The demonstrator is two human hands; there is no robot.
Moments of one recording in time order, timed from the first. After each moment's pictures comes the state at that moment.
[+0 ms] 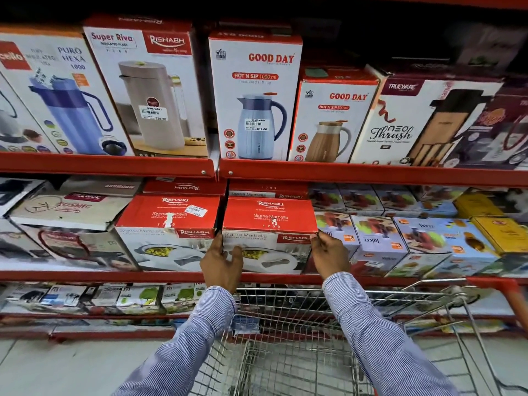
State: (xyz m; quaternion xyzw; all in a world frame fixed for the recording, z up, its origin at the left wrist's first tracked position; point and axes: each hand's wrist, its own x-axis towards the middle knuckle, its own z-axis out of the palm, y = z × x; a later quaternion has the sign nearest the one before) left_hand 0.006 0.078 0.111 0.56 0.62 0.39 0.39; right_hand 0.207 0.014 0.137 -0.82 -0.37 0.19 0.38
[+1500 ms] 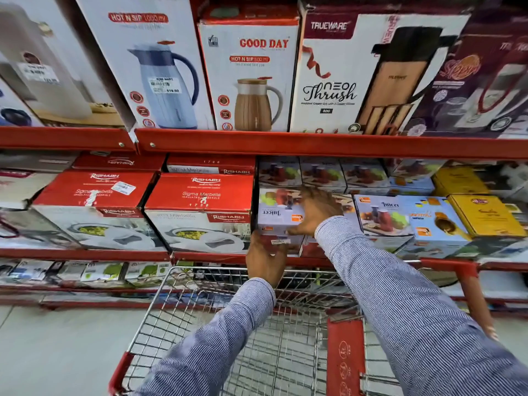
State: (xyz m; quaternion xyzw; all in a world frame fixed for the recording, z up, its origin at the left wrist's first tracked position) left_hand 0.217 -0.004 0.089 0.57 0.62 0.28 0.45; right_hand 0.377 0.043 0.123 -0.78 -0.61 0.12 -0.01
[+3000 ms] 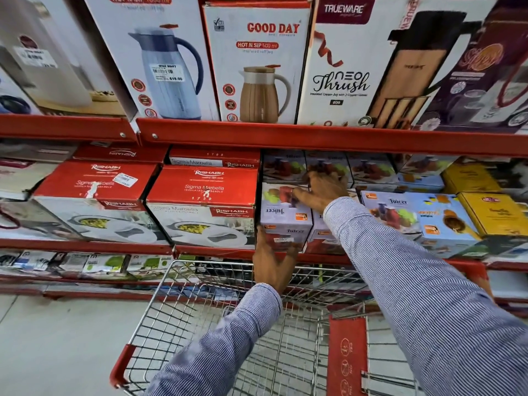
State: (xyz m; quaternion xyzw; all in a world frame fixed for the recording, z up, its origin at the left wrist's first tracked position) left_hand 0.214 -0.020 0.079 0.60 0.56 0.33 0.47; right_hand 0.390 0.073 0.133 -0.81 -0.57 0.11 0.02
